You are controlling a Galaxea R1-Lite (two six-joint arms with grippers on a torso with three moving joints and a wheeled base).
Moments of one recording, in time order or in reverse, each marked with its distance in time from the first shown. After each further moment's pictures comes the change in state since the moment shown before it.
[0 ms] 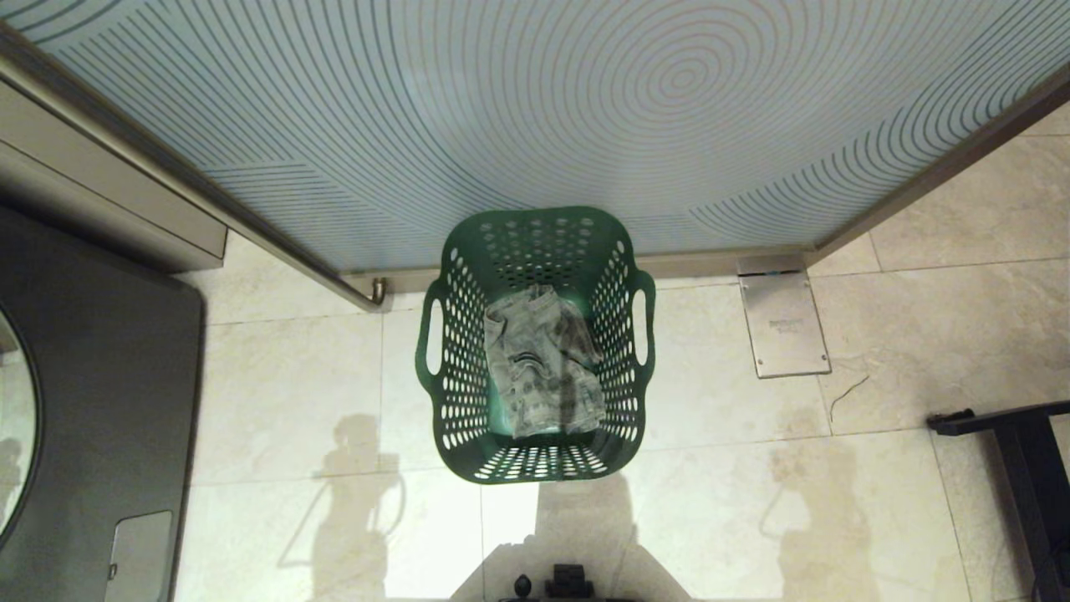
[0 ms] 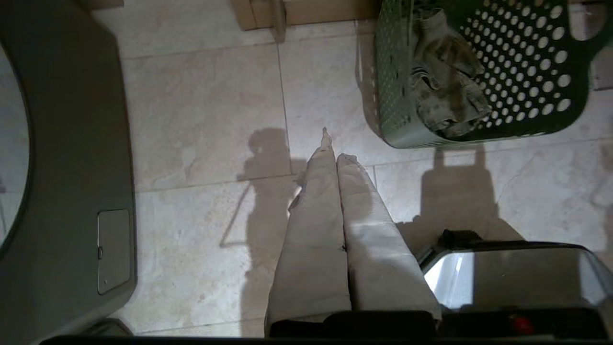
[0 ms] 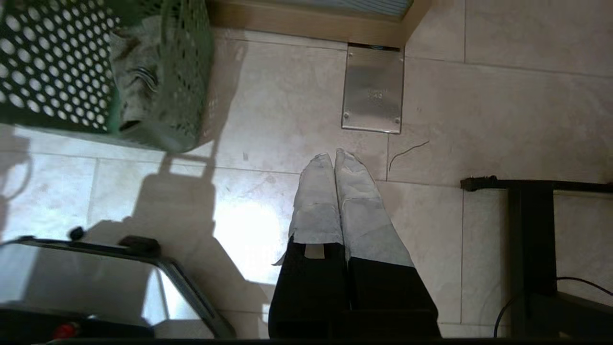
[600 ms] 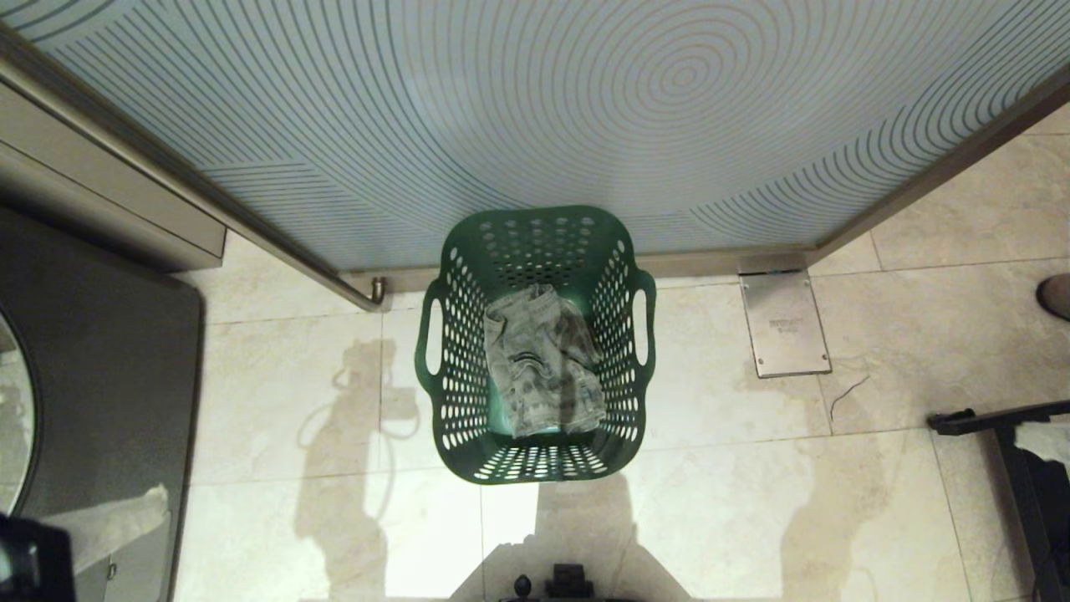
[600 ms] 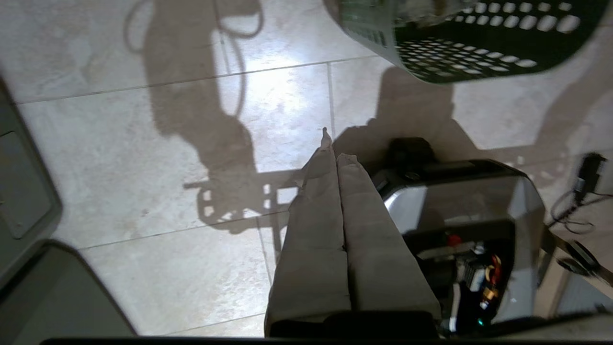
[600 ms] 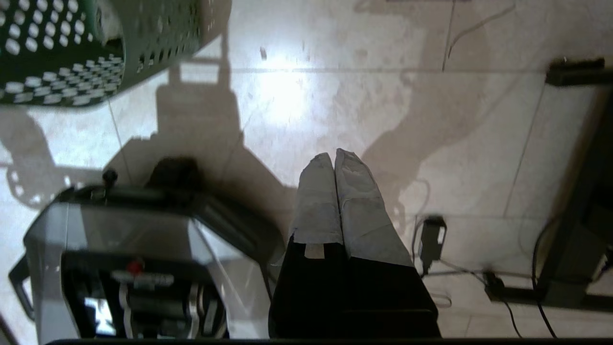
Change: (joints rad) left arm -0.035 0.802 -0.209 -0.108 -0.122 -0.039; right arm 0.038 0.904 -0.372 0.001 -0.021 0.125
